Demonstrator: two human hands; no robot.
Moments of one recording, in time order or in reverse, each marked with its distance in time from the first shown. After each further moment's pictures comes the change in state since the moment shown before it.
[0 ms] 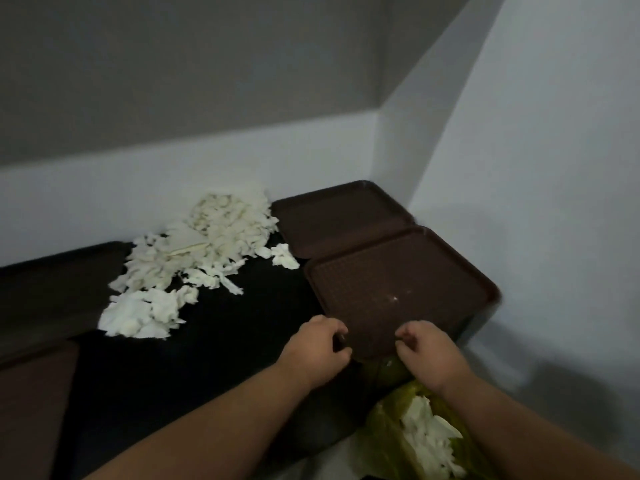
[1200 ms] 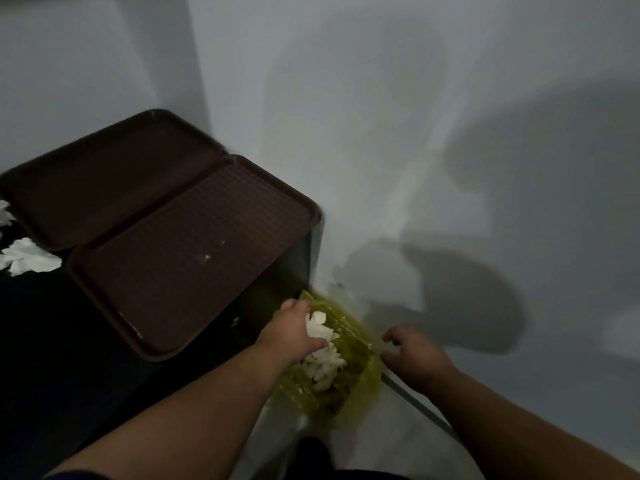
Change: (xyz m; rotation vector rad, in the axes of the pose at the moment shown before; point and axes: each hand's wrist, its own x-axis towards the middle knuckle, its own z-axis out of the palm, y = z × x) left_hand 0.084 0.150 0.238 0.164 -0.428 0.104; right_hand -0.131 0.261 -0.022 -0.024 -0.079 0.601
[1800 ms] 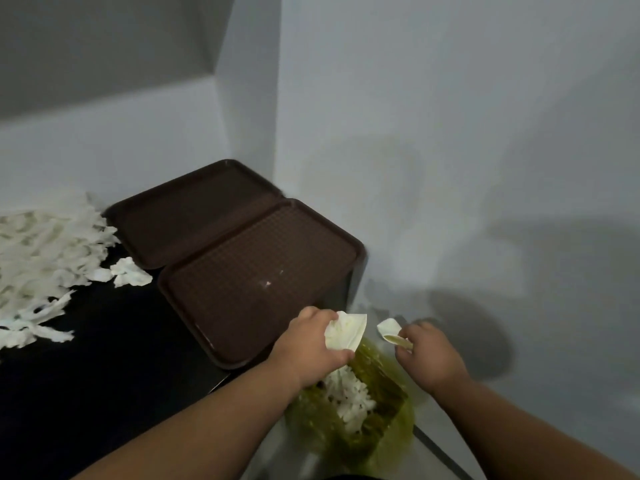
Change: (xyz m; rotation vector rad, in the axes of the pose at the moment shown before) left_hand -0.085 -0.007 -0.088 -0.057 0.212 0.131; right_hand -0.006 -0.081 -0.030 -0.038 0.264 -0.183
